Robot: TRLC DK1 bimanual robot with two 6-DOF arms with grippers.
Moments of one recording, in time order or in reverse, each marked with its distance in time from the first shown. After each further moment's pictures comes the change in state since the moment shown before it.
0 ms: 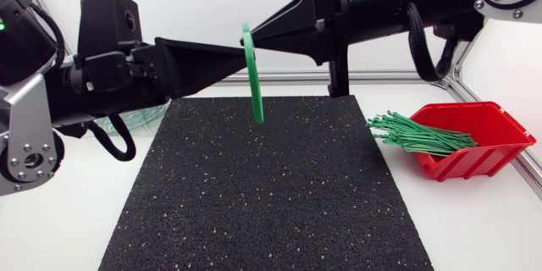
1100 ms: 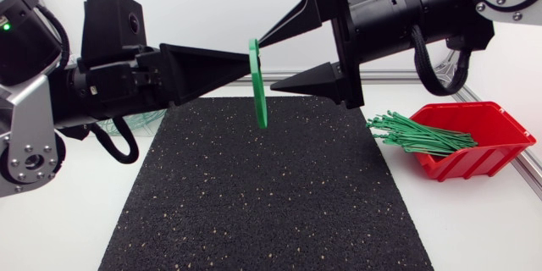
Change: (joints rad) left arm -0.011 0.002 0.003 -0.035 0.005 0.054; right arm -0.040 -0.004 -0.011 -0.180 0.061 -0.217
